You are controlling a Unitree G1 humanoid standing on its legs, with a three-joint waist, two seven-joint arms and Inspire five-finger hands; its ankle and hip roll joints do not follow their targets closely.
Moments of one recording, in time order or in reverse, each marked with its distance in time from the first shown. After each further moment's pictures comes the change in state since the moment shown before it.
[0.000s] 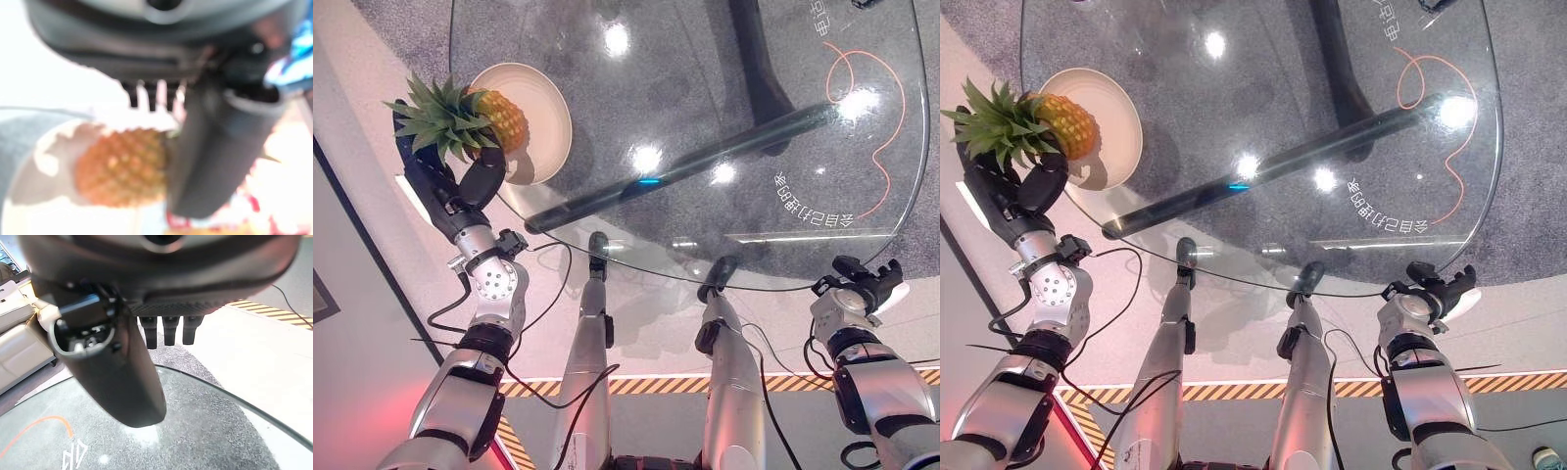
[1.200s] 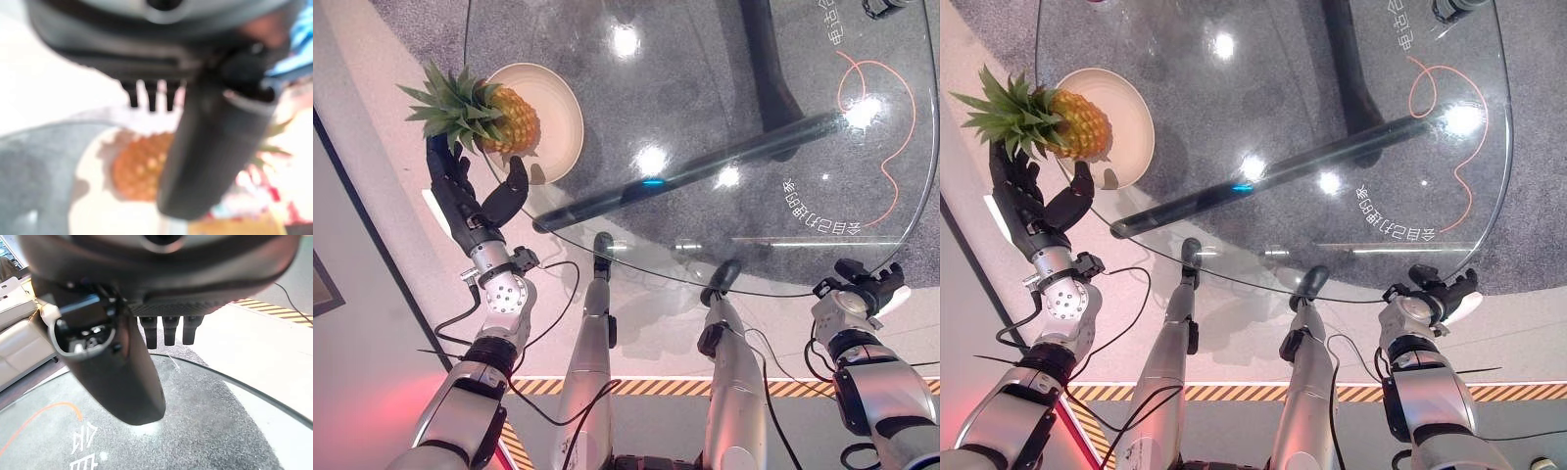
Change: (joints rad) left arm 0.054 -0.011 -0.038 0.000 -0.017 0.055 -0.041; right arm 0.012 -0.001 -0.013 0.002 0.000 0.000 0.000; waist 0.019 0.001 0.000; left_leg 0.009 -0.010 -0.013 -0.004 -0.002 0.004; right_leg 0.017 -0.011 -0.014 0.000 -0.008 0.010
